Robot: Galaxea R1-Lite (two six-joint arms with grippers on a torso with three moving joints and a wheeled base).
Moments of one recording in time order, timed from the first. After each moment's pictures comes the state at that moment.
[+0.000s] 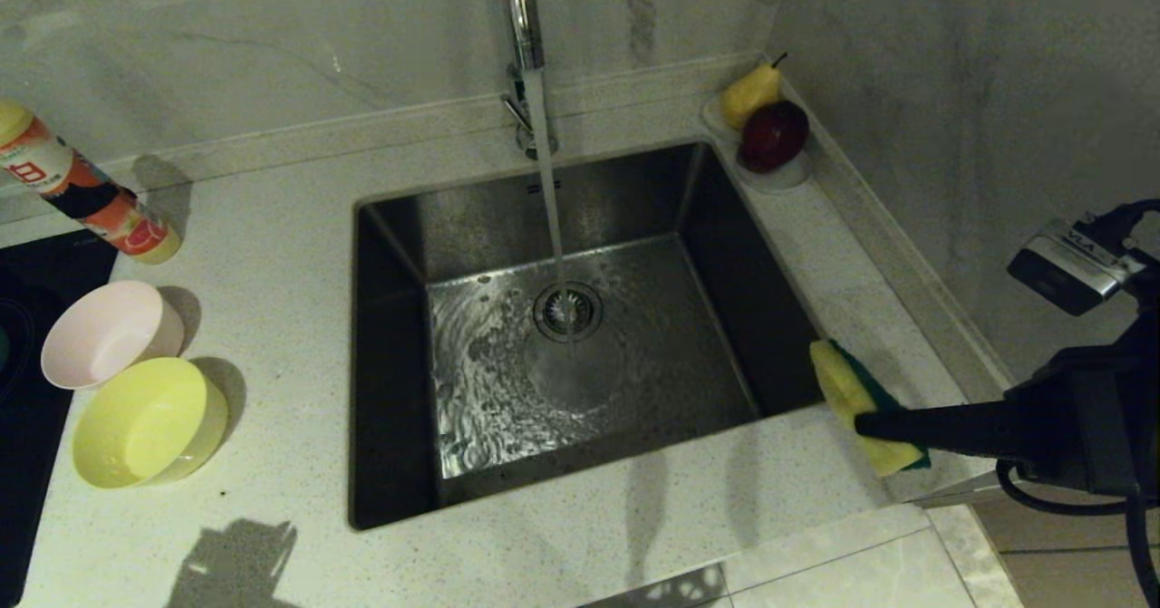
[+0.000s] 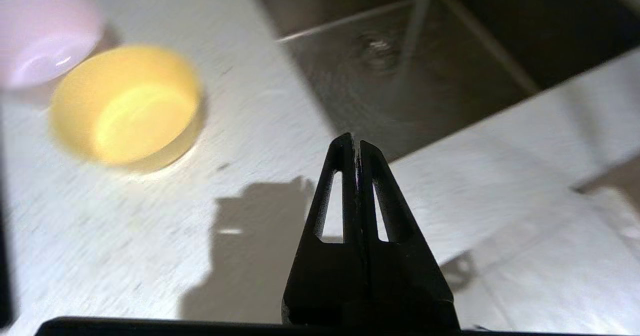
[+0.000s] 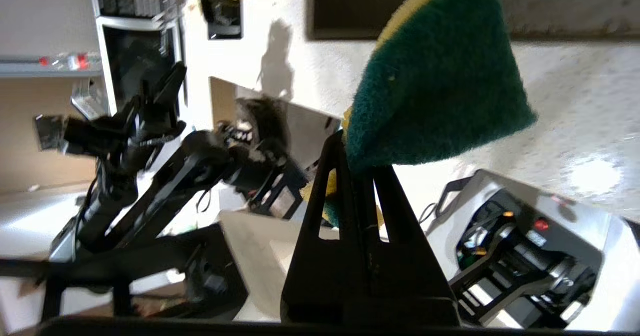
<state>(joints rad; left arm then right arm) -0.02 0.19 -0.06 -0.25 -0.22 0.07 0.34 1.25 -0.85 0.01 0.72 0.47</state>
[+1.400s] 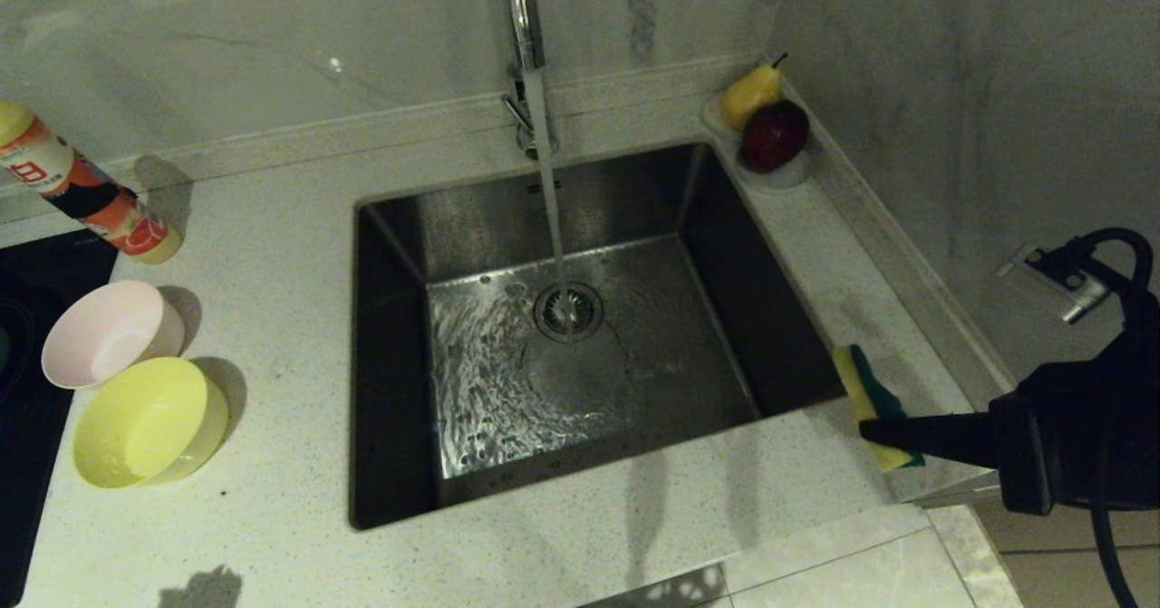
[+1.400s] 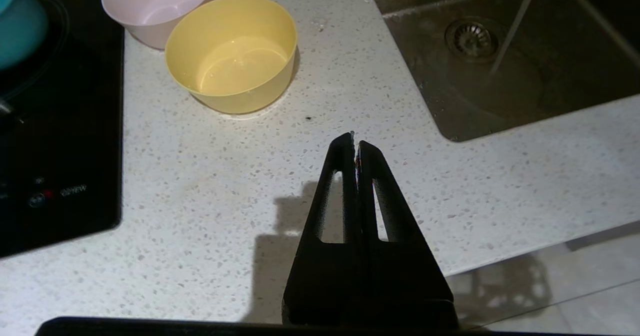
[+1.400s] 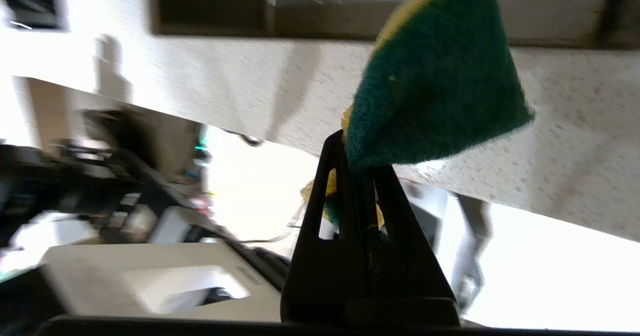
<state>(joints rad) -0.02 0.00 0.00 -0.11 0.01 0.10 0.43 1.26 -0.88 0.13 0.30 0.27</state>
